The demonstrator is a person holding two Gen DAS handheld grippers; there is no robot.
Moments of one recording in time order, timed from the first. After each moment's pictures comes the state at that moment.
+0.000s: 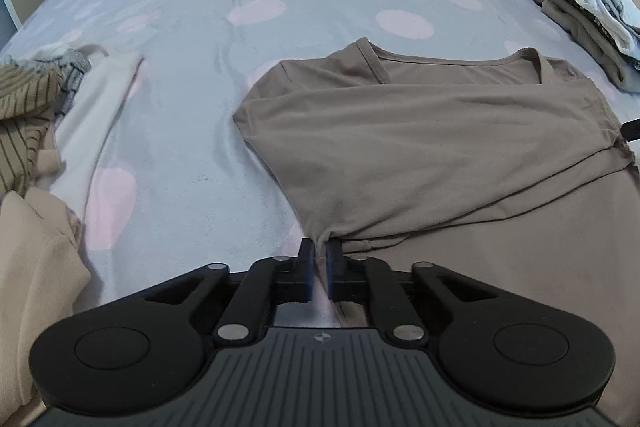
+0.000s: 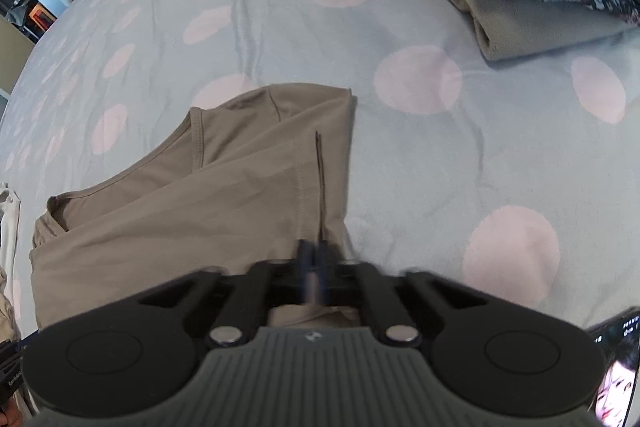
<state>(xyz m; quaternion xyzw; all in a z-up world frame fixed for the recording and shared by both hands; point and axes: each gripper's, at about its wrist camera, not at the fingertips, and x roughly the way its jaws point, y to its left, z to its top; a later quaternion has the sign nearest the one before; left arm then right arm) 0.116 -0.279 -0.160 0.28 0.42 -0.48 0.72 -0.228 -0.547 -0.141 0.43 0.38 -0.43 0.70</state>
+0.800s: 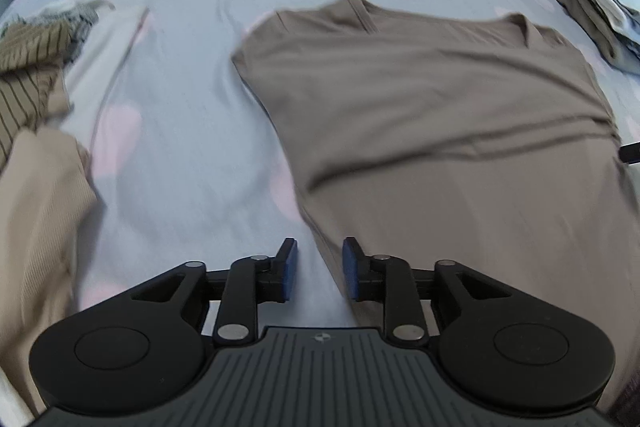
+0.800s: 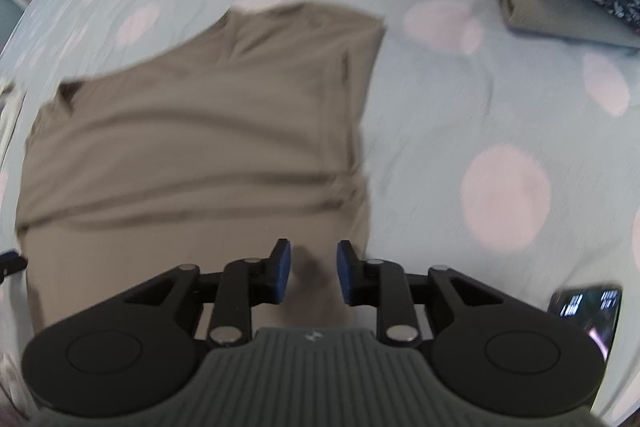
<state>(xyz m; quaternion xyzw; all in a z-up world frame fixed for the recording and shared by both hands) 0.094 -0.249 -0.156 0.30 0.48 -0.47 0.68 -0.231 -0.488 -0.145 0.37 0.48 -0.36 0.71</state>
